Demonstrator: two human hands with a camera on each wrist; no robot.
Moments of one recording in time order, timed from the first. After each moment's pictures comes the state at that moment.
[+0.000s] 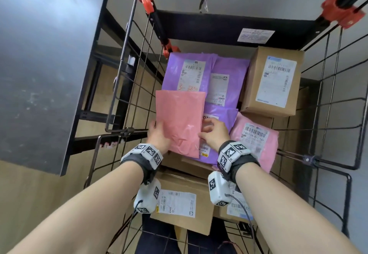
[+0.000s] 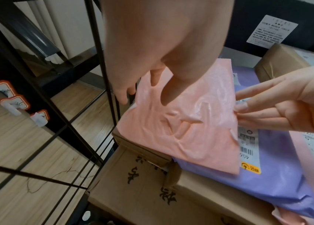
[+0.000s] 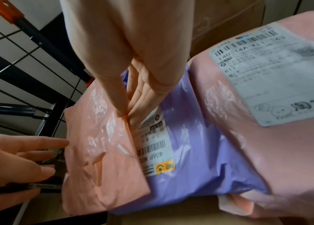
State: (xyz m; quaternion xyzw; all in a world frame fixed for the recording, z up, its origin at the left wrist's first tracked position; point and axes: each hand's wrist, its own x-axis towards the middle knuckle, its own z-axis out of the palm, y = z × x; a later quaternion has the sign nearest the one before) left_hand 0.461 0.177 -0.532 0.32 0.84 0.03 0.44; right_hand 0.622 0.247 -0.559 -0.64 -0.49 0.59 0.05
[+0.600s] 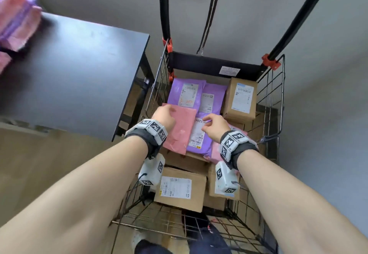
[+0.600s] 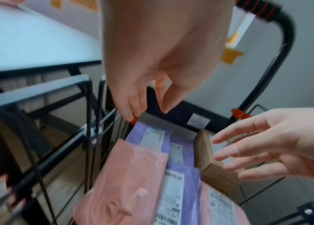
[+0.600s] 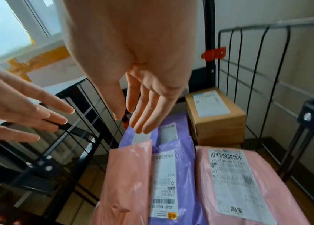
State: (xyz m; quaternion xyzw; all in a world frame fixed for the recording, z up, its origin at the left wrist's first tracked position) left_hand 0.456 0.164 -0.358 0.44 0.80 0.11 0.38; right_hand 0.630 0.204 -0.373 -0.63 -0.63 0.45 0.01
